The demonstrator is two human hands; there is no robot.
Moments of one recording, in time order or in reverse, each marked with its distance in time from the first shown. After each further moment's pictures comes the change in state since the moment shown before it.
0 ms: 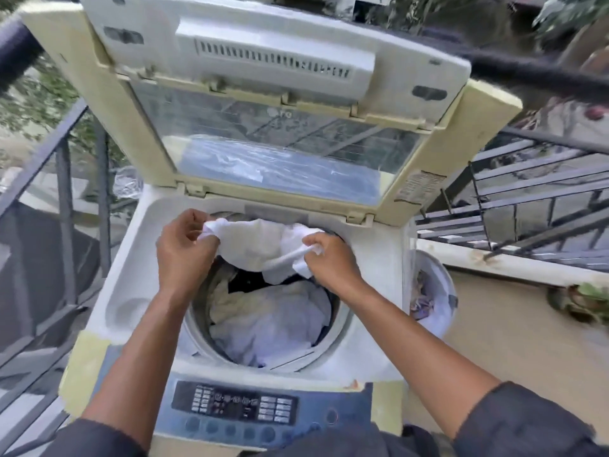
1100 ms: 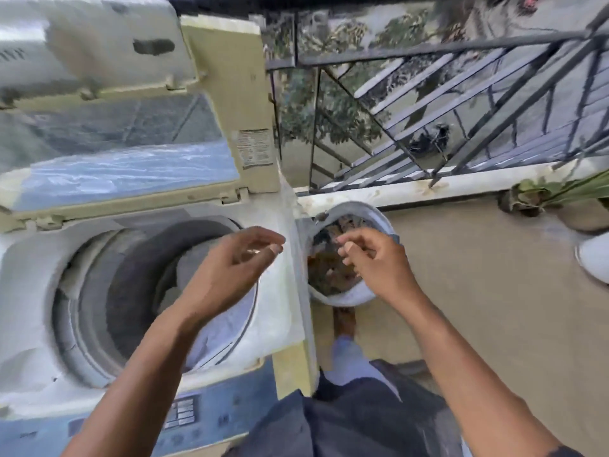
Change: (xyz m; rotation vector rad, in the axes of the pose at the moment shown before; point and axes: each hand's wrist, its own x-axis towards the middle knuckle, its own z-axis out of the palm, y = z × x) left_hand -0.157 0.169 0.161 0.176 -0.851 0.169; right_hand -0.105 0.199 -0.164 0.397 0.331 -0.028
